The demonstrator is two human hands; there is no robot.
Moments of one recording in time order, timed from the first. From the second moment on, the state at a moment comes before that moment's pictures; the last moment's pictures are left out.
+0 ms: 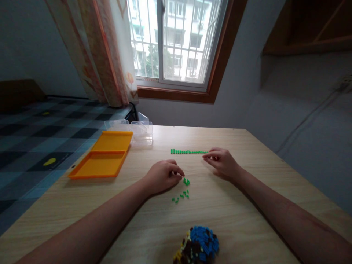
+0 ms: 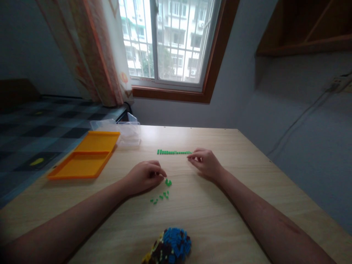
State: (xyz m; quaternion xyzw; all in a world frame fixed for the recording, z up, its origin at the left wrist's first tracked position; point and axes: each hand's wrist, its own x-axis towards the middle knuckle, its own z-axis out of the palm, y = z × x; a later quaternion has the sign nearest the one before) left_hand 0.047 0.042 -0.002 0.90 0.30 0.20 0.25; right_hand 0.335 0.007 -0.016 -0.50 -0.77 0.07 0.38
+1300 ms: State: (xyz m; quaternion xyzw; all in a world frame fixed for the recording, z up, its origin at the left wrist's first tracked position) left_hand 0.048 0.043 -0.004 0.90 0.33 0.20 0.22; right_hand 0.301 -0.003 -0.018 -0.45 -0.83 0.17 0.29
